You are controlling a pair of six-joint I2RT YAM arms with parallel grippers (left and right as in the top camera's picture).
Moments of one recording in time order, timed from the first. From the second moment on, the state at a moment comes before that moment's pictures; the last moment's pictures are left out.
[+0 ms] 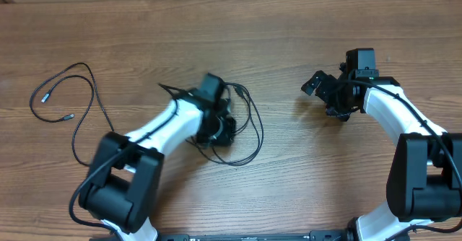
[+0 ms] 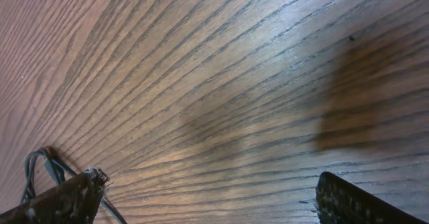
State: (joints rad) left arm -0.47 1.83 1.06 -0.66 0.38 -0.38; right arm -0.01 1.78 1.09 -0.52 -0.31 0.60
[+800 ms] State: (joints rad) left arm -0.59 1.83 1.02 -0.58 0.37 -0.46; right arm -0.01 1.78 1.09 -0.38 -0.31 0.60
